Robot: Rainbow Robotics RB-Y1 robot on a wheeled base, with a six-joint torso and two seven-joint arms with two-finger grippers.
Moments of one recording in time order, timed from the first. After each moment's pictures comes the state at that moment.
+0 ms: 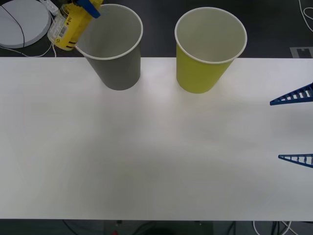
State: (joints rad) right arm 0.22 -1.26 -0.30 -1.92 0.80 -1.27 0.03; left arm -1.43 0.84 -0.52 -1.20 -1.88 -1.57 1.09
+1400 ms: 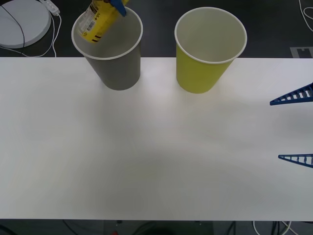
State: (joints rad) right arm 0.22 -1.26 -0.30 -1.92 0.80 -1.27 0.03; left arm -1.52 0.65 -0.52 -0.99 -2.05 -1.51 1.04
